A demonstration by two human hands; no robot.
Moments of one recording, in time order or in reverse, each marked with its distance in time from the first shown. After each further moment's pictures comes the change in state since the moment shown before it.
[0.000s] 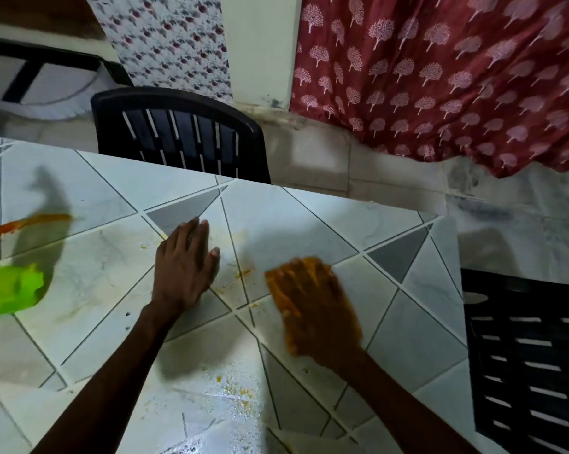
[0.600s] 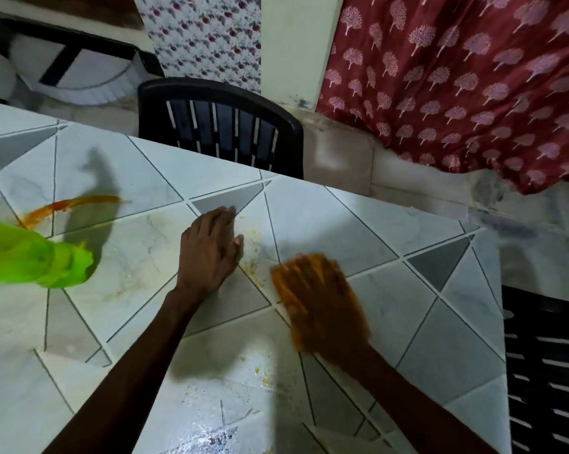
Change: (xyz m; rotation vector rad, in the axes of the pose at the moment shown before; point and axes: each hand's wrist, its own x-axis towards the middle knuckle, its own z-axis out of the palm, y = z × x) left_hand 0.004 -0.033 -0.015 -0.142 0.089 -0.040; right_hand 0.030 -0.046 0.007 0.000 -0.002 -0.082
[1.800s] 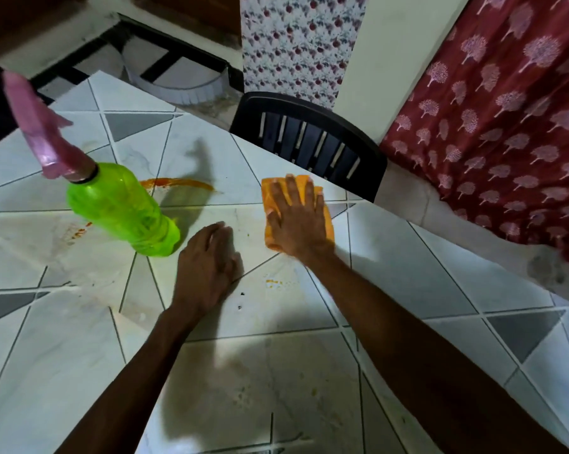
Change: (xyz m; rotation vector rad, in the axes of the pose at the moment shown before) left_hand -0.071 -0.105 -0.055 -0.036 0.103 -0.231; right_hand 0.249 -0.123 0.006 -0.021 -0.031 0.007
